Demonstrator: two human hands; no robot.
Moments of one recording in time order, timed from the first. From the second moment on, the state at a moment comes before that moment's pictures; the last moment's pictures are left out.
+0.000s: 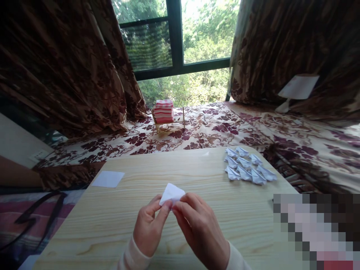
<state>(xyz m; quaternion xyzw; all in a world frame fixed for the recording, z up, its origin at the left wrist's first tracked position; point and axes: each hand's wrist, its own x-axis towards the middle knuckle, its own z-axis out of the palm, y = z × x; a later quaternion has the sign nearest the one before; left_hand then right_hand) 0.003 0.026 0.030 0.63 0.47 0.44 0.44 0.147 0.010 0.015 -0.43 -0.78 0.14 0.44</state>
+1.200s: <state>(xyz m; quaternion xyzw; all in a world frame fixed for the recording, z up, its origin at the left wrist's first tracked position) 0.002 0.026 0.022 0.61 0.47 0.42 0.48 0.144 0.012 0.007 -0.49 -0.63 0.34 0.50</state>
